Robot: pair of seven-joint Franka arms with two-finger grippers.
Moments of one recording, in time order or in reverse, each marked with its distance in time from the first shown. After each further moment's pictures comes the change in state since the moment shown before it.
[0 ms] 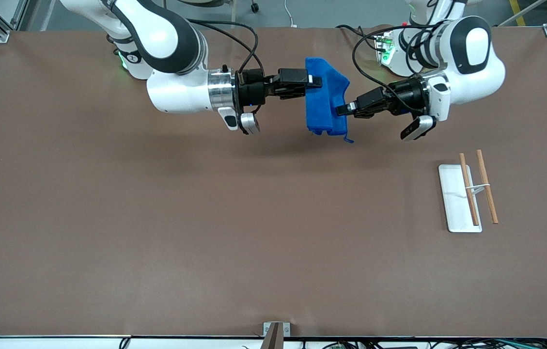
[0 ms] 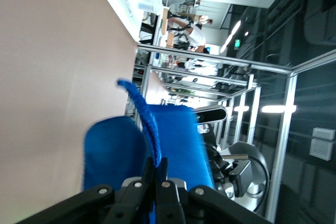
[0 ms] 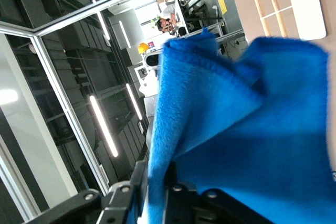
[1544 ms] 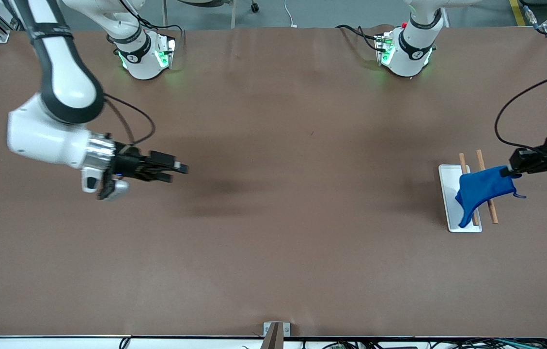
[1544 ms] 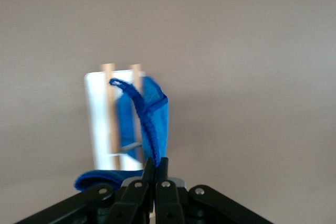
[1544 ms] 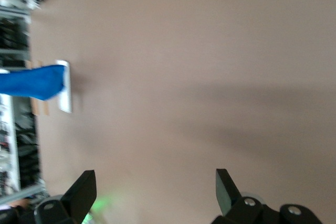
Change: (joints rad) left arm 0.016 0.364 0.601 0.476 1.361 0.012 0.176; right arm -0.154 -0.112 -0.551 -0.126 -1.123 -0.286 -0.012
